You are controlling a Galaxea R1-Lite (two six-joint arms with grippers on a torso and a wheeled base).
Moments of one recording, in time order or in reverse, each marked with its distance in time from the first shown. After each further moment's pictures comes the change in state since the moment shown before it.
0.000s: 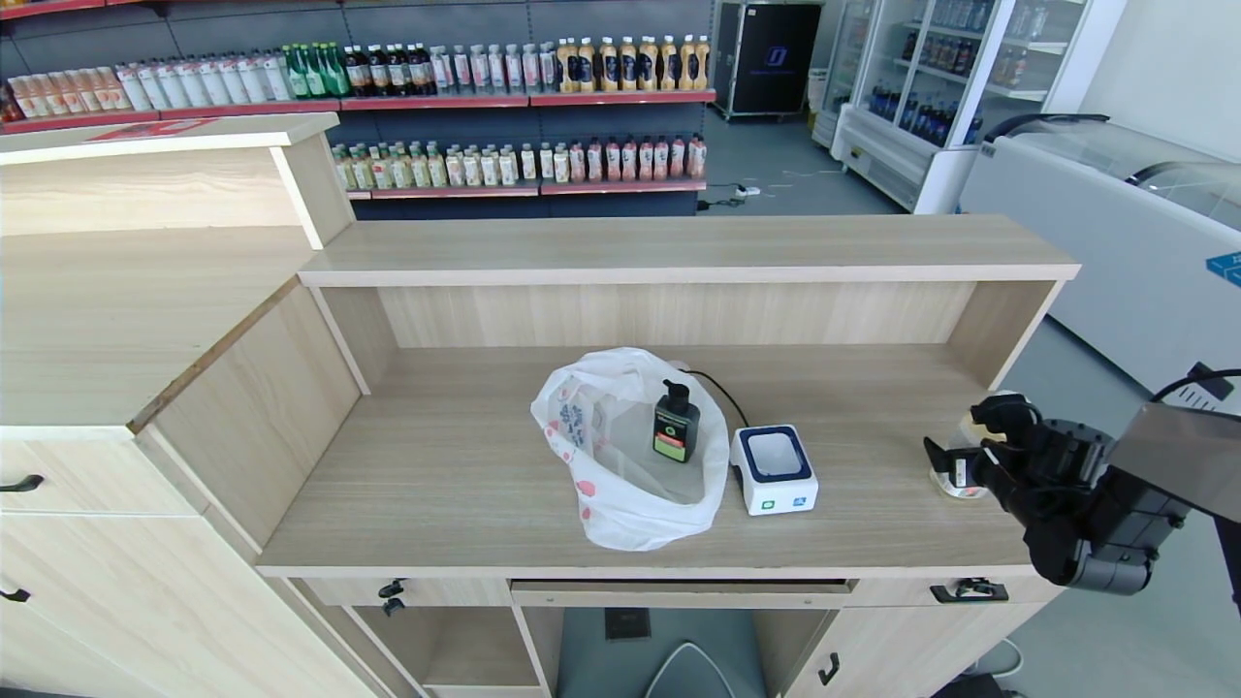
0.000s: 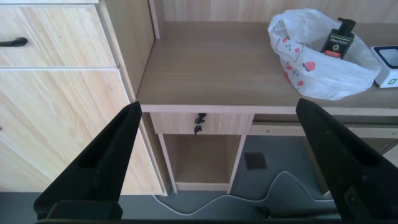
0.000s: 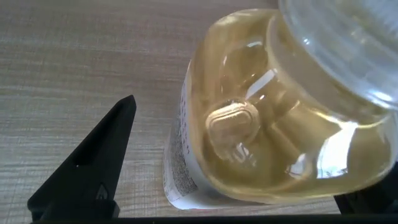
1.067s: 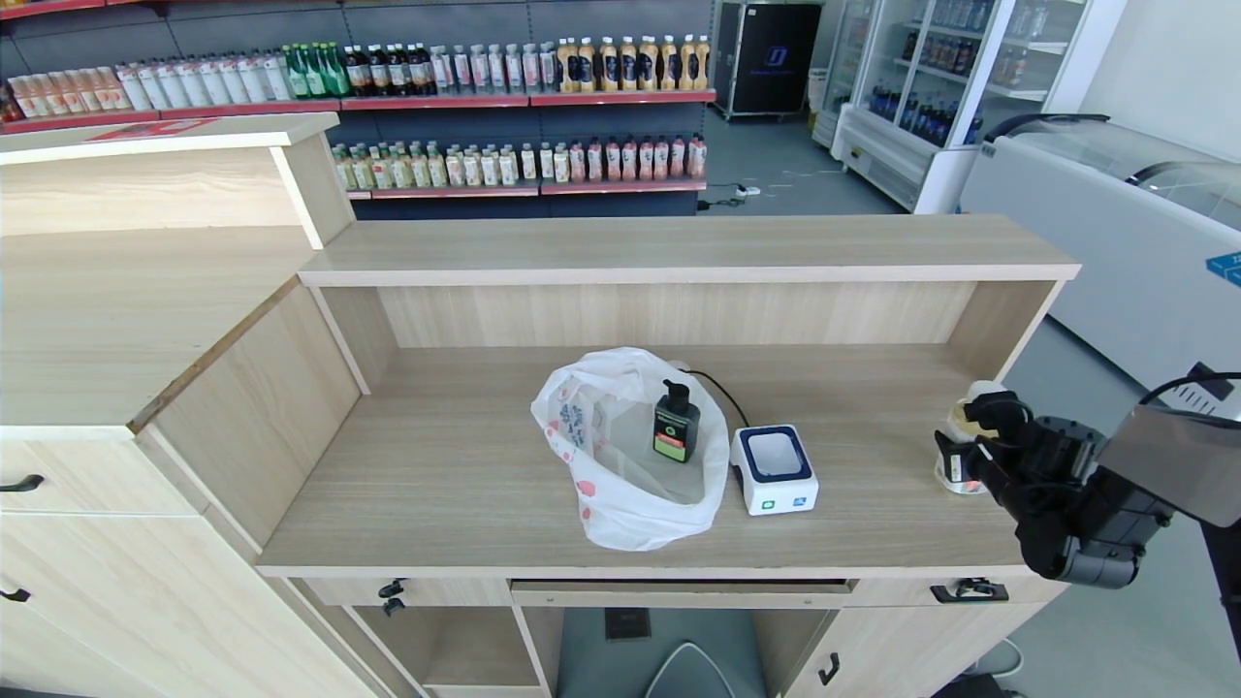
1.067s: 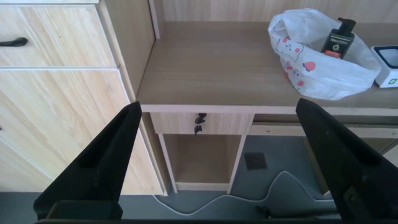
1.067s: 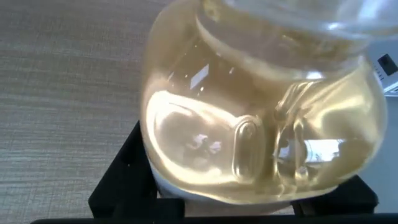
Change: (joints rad) left arm 0.000 0.000 0.000 0.000 0.000 0.000; right arm 0.000 0.038 -0.072 0.005 -0.001 -0.039
